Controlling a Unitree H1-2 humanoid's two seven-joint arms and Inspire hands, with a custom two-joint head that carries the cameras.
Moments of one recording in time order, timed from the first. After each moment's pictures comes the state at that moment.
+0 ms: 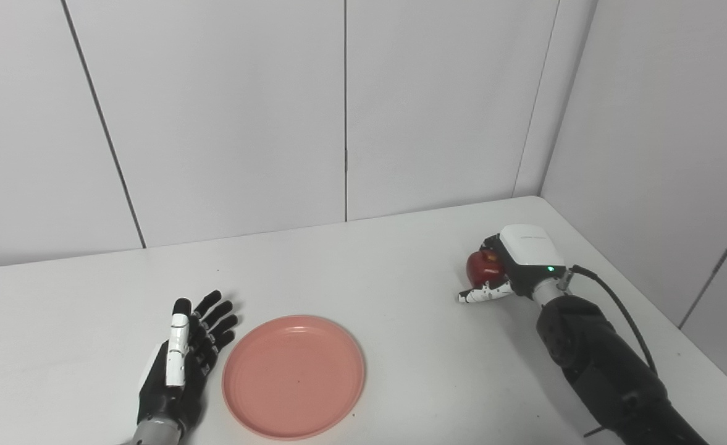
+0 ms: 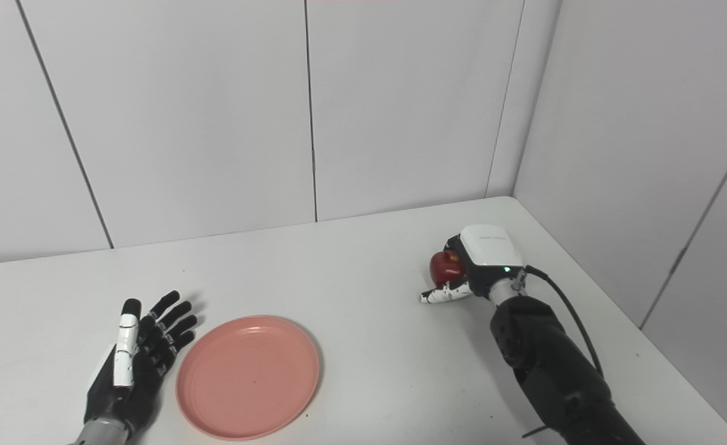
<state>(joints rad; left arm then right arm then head) -0.21 -0.04 -0.02 0.09 -0.19 0.29 -0.14 -0.39 -0.56 0.16 0.32 -0.85 0.18 0.00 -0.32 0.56</state>
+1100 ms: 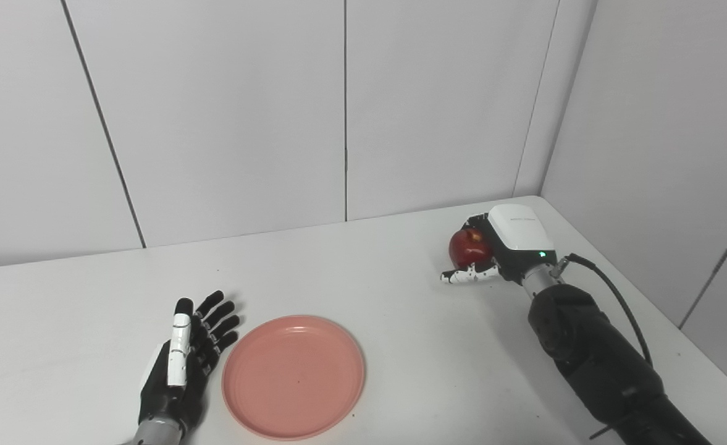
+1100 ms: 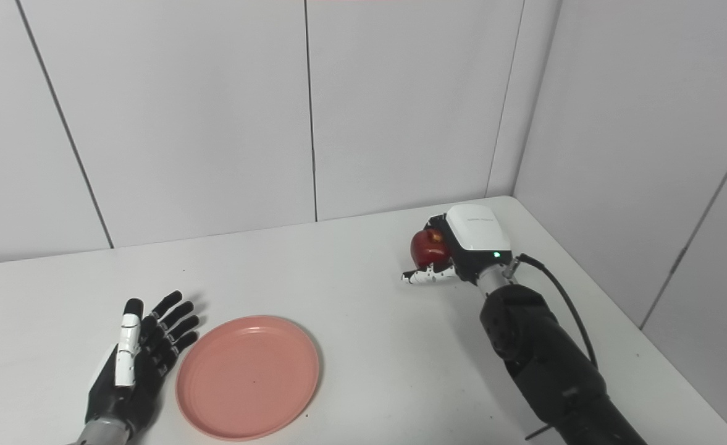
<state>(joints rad) -0.21 -0.04 -0.02 0.08 -0.18 0.30 -0.13 -0.40 -0.56 0.18 0.14 -0.79 0.16 0.00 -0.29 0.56</state>
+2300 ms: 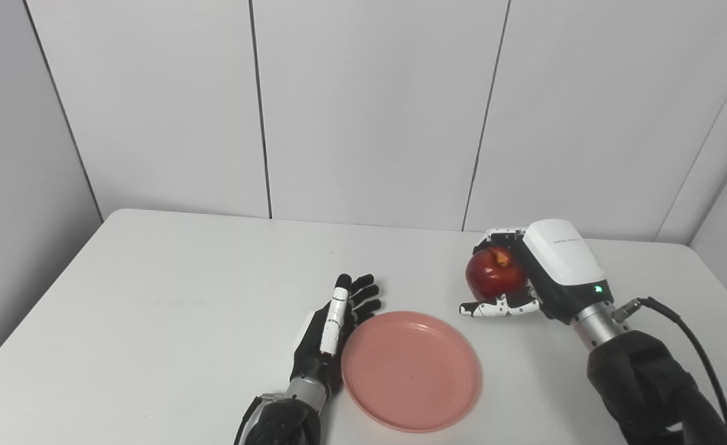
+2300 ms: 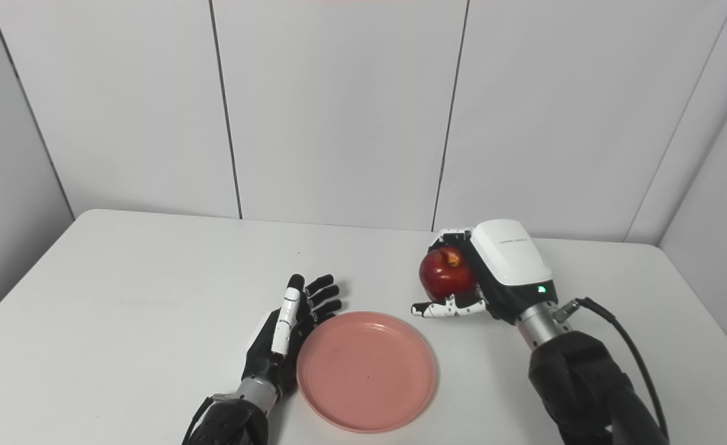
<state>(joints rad) -0.21 -0.17 -0.08 0.15 -0.10 0.21 -0.03 -0.41 -0.45 0.28 -0.14 -0.80 0.02 0.14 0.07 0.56</state>
